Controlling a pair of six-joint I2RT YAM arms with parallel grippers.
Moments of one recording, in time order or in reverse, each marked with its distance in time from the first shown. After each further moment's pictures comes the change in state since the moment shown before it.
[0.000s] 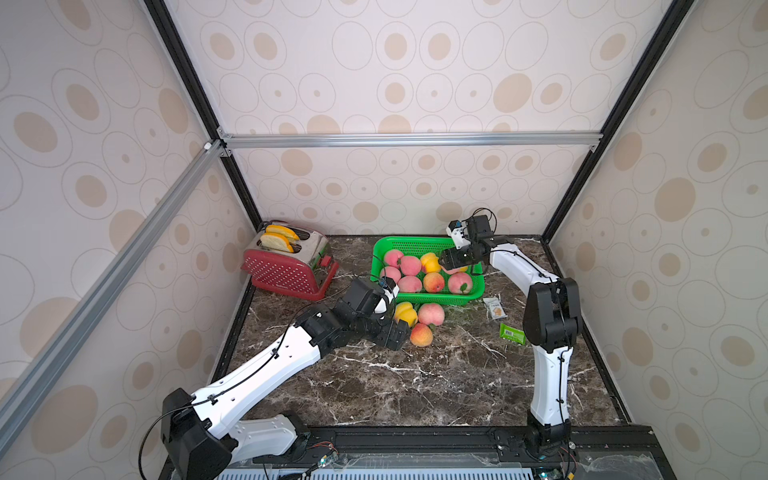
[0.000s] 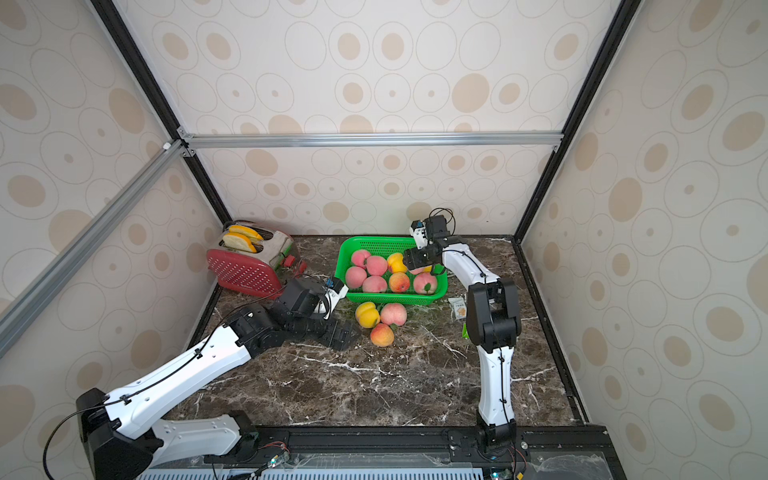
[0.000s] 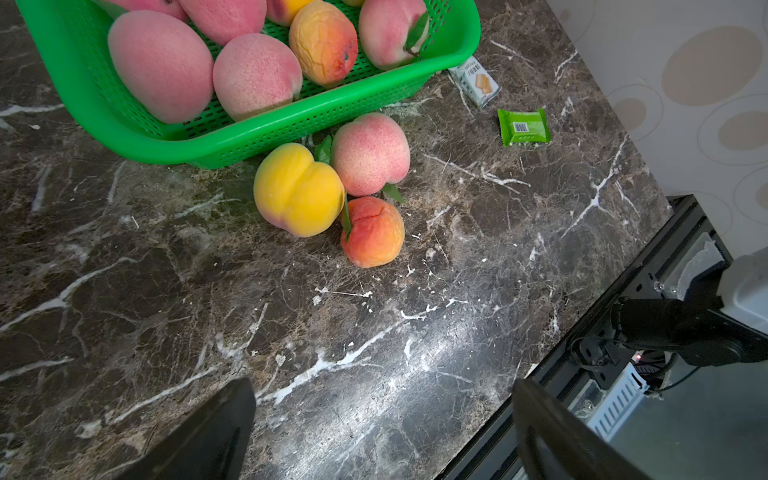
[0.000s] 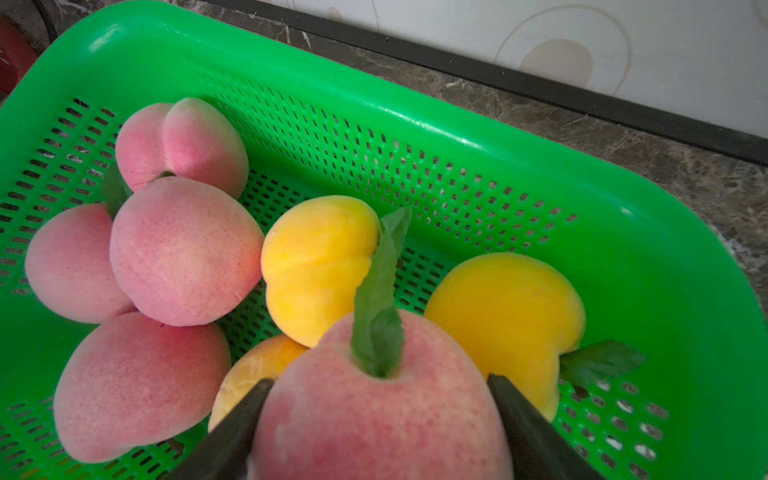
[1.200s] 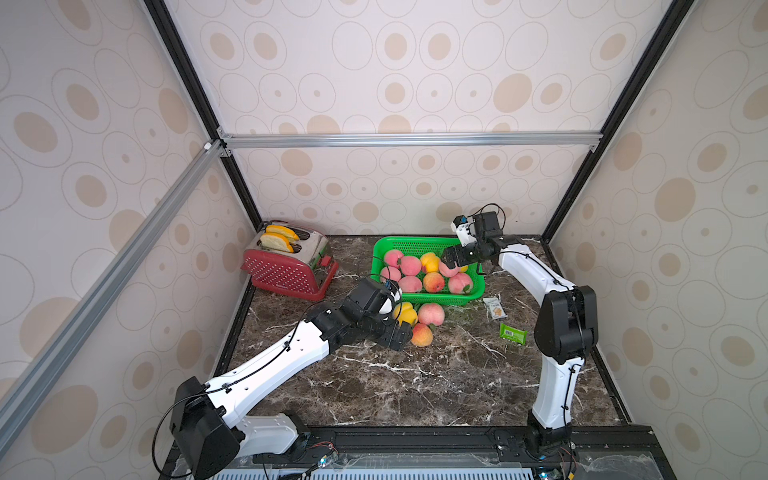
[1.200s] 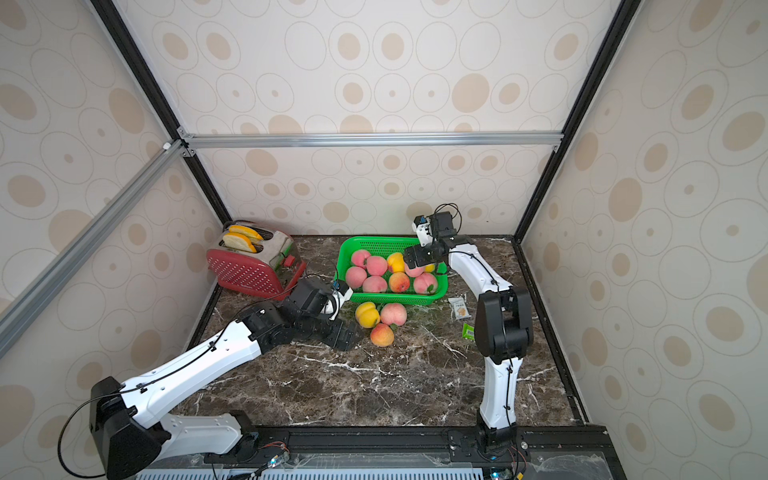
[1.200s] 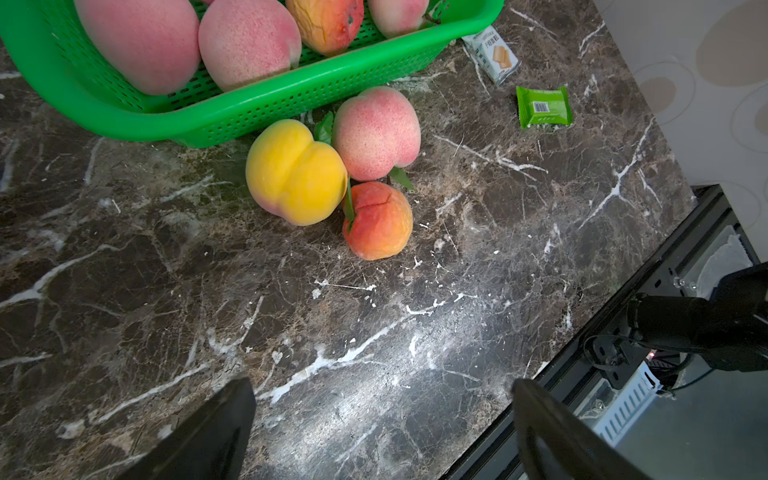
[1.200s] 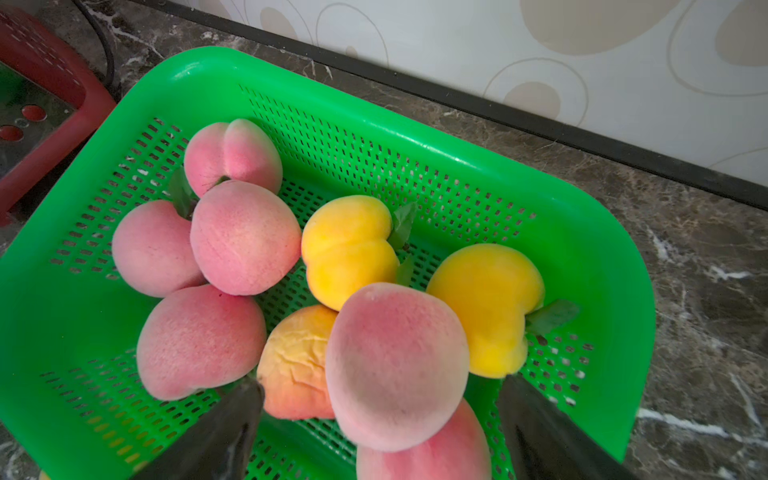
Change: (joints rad) left arm 0.000 0.063 -0.006 0.008 0.006 -0.020; right arm 0.000 -0.175 -0.114 -0.001 0.001 -0.013
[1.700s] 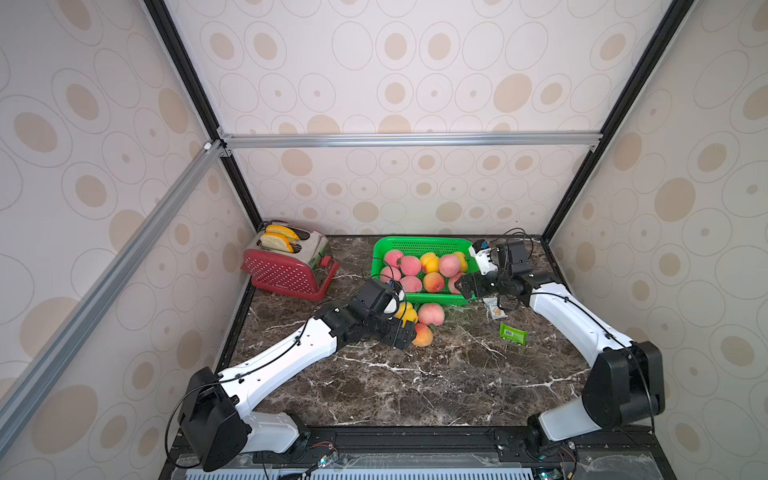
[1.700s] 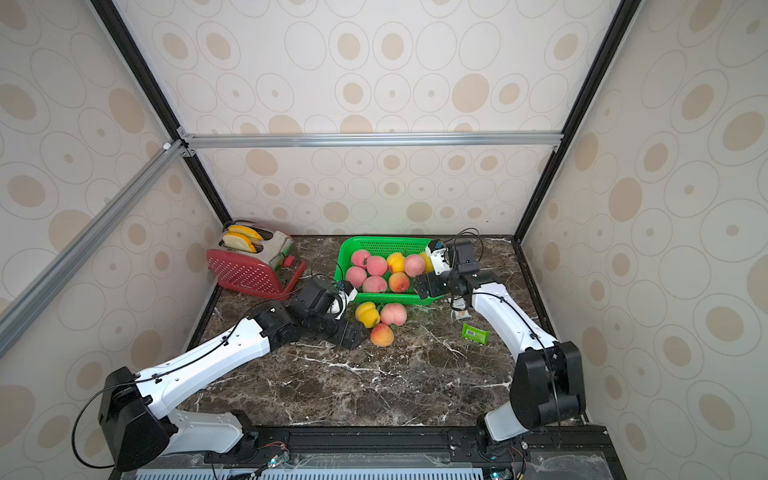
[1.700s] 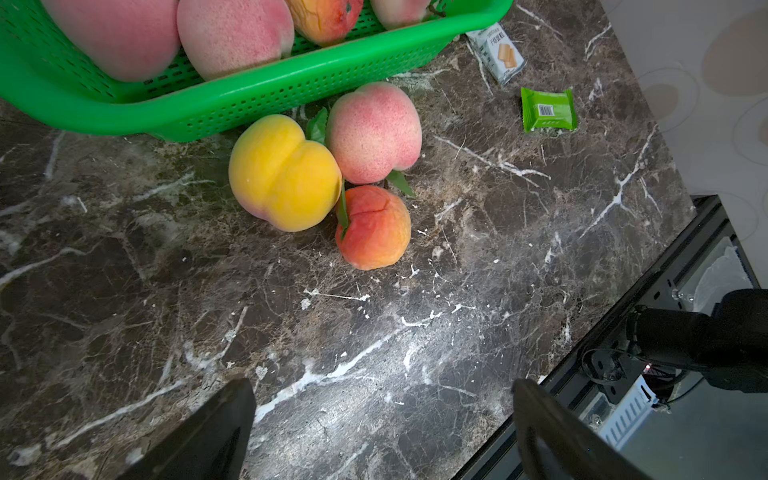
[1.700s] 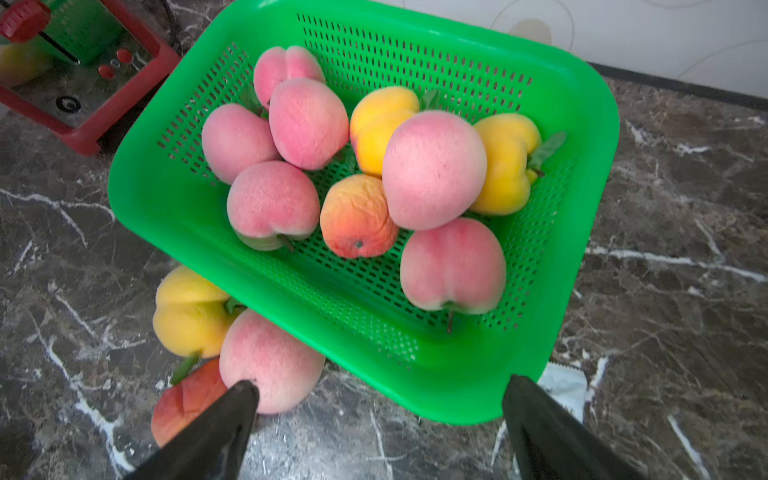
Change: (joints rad) left arm 0.000 0.063 -0.018 0.072 0.021 -0.034; right arm 0.003 -0.509 -0.556 0.071 -0.001 0.034
